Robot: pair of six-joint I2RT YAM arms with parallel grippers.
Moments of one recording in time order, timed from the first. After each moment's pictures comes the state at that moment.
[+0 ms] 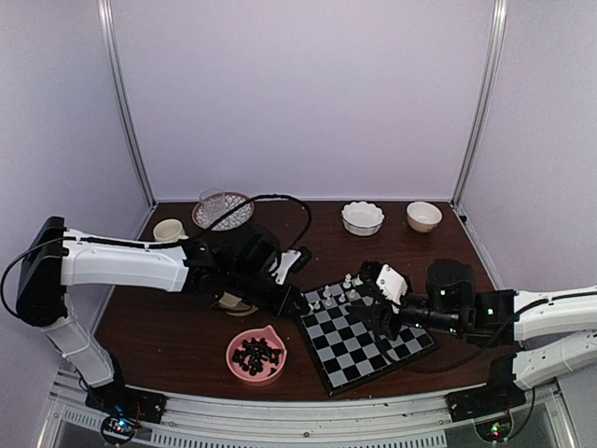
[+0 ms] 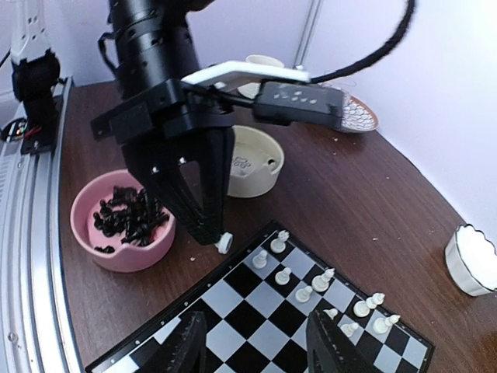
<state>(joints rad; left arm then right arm) -1.01 1.63 1.09 -0.24 0.27 -0.46 1.09 1.01 0.54 0.13 0.12 -0.12</state>
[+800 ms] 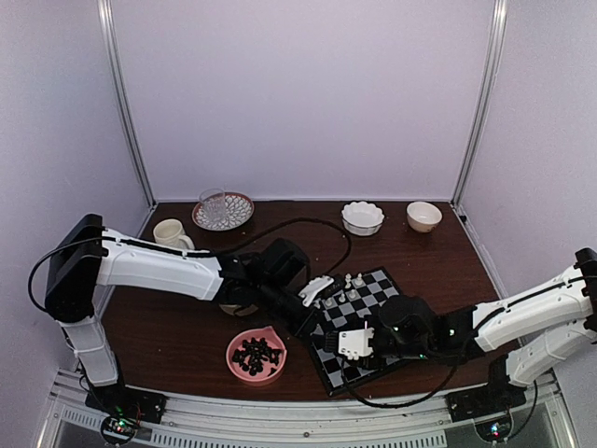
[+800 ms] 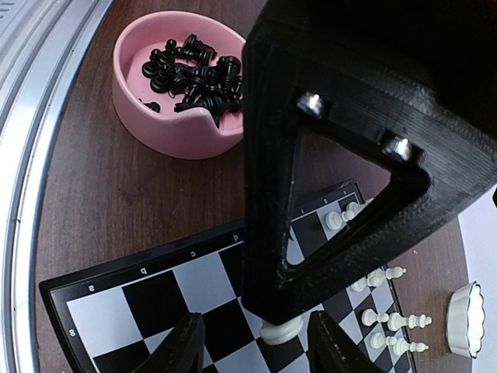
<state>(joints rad) -1.09 1.82 1.19 -0.21 0.52 -0.36 1.22 1.31 0.51 0.19 0.13 -0.55</state>
